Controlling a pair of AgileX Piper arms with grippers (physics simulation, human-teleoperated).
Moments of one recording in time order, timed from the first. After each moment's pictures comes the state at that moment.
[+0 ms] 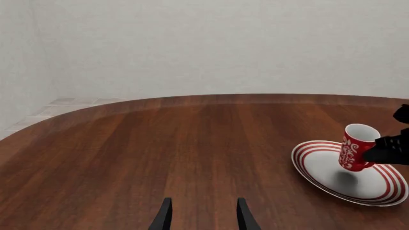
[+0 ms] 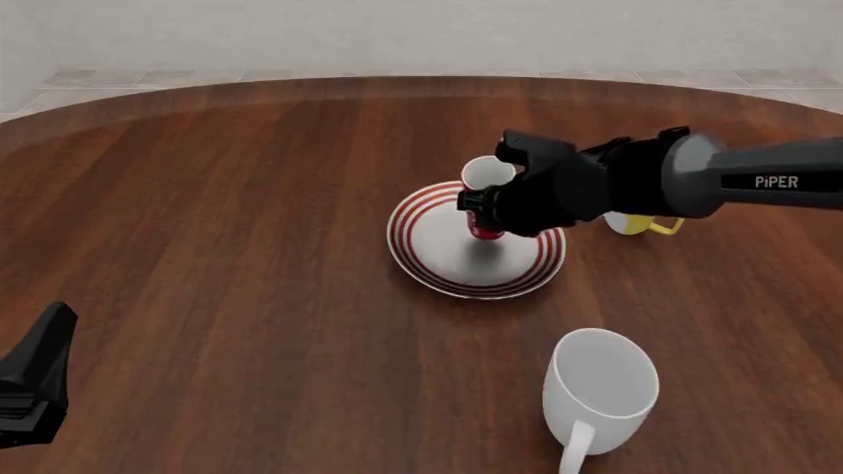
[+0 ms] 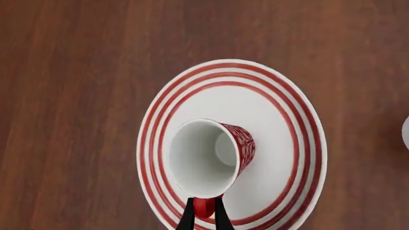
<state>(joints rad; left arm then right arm) 0.00 0.01 0.00 0.00 0.00 0.44 1.85 -1.18 0.23 0.43</state>
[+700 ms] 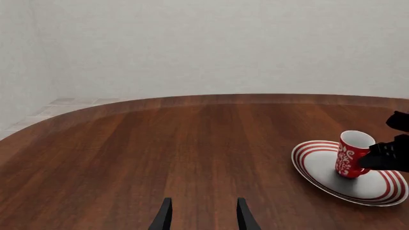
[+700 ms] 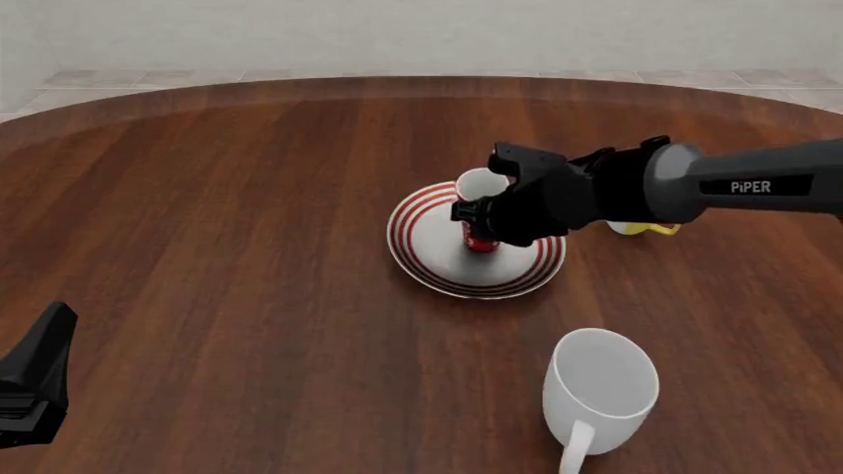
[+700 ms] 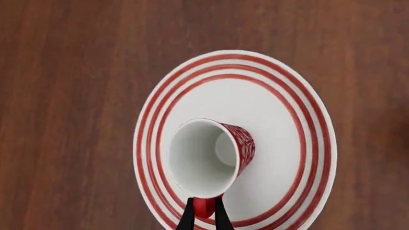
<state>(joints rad) 0.00 0.01 0.00 0.00 0.00 0.46 1.89 -1.18 0.22 0.44</state>
